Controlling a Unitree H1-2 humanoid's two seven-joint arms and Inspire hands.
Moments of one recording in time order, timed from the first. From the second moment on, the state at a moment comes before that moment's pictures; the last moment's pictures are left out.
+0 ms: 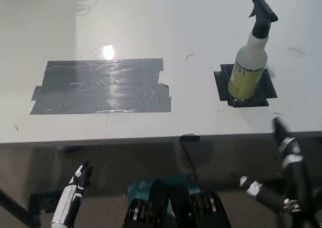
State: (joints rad) left_arm 0.03 0.16 -0.01 0.20 0.11 -0.22 -0.02; right_arm 0.09 -0.01 0.04 -0.34 -0.22 -0.24 -0.06
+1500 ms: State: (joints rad) left_arm 0.02 0.15 -0.01 0.21 0.13 -0.24 -0.02; right_arm -0.60 -0.06 -0.10 0.50 -0.14 -0.11 -0.12
